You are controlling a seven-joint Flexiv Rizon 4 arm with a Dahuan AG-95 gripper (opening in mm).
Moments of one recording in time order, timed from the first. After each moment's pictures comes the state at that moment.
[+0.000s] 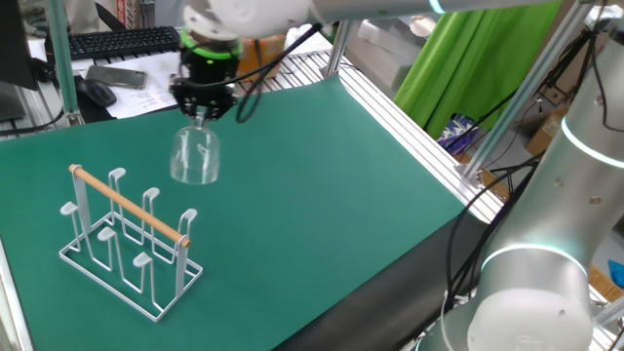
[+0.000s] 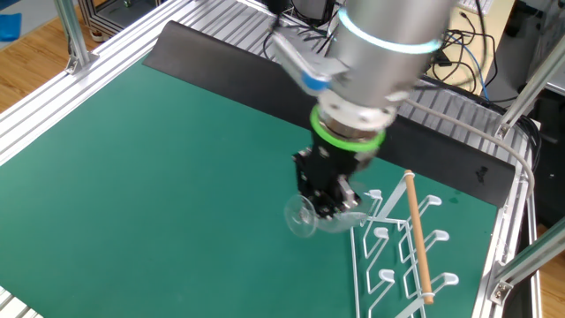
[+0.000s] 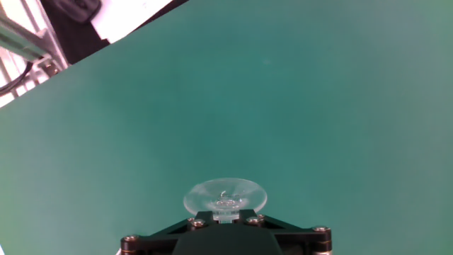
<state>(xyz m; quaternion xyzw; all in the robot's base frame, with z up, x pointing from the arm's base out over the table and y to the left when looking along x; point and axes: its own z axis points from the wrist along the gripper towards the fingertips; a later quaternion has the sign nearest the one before) 0.585 0.152 0.220 0.23 0.97 0.03 0.07</state>
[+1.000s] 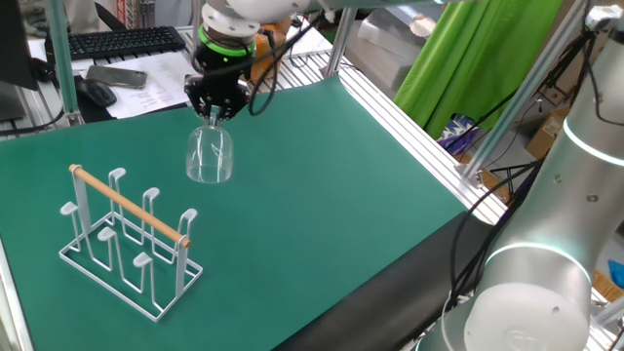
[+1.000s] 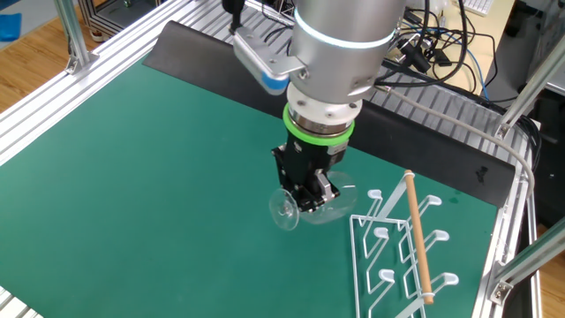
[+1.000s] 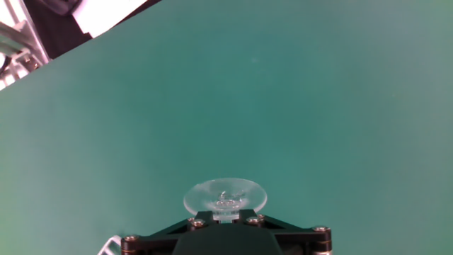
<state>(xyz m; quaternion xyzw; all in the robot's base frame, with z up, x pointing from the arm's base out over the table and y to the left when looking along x) 0.586 0.132 0.210 0.22 0.97 0.03 0.04</state>
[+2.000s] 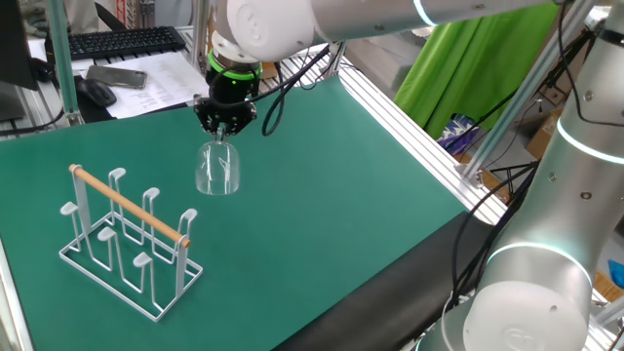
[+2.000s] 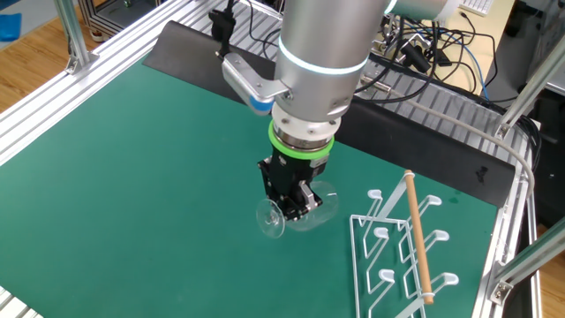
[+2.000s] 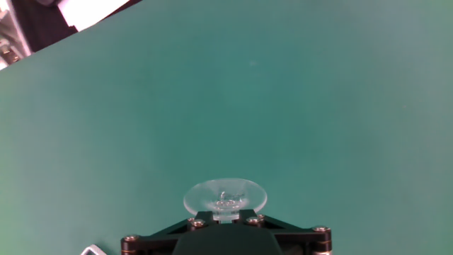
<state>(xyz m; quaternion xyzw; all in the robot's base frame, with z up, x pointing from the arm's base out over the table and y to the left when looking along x) 0.588 0.118 0.168 0.20 0.98 0.03 0.05</state>
